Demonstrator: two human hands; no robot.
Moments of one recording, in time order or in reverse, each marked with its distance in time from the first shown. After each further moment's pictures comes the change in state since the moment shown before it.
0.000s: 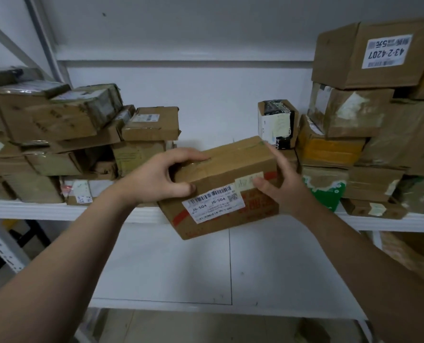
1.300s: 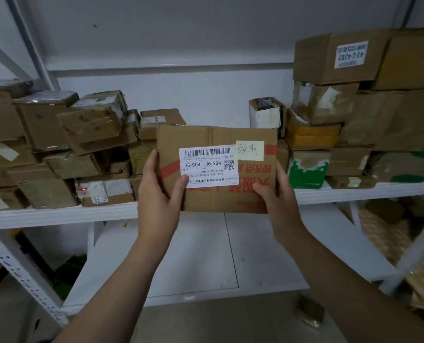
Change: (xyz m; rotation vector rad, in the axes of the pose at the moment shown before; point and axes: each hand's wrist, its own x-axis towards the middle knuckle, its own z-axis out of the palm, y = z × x) left_hand -0.078 -0.013 0.044 -0.067 0.771 -0.112; right_hand -0.070 -0.029 0.088 0.301 0.425 0.008
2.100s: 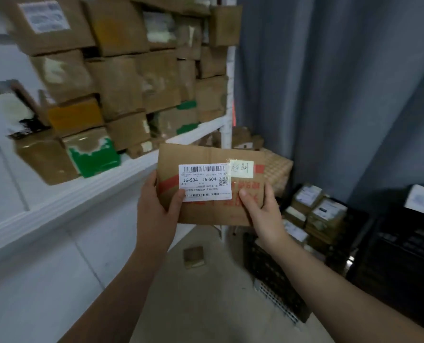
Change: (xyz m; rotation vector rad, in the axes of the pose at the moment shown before) left_hand -0.190 0.143 0.242 -0.269 -0.720 0.050; right_hand -0.207 -0.034 -0.279 -0.204 0.789 0.134
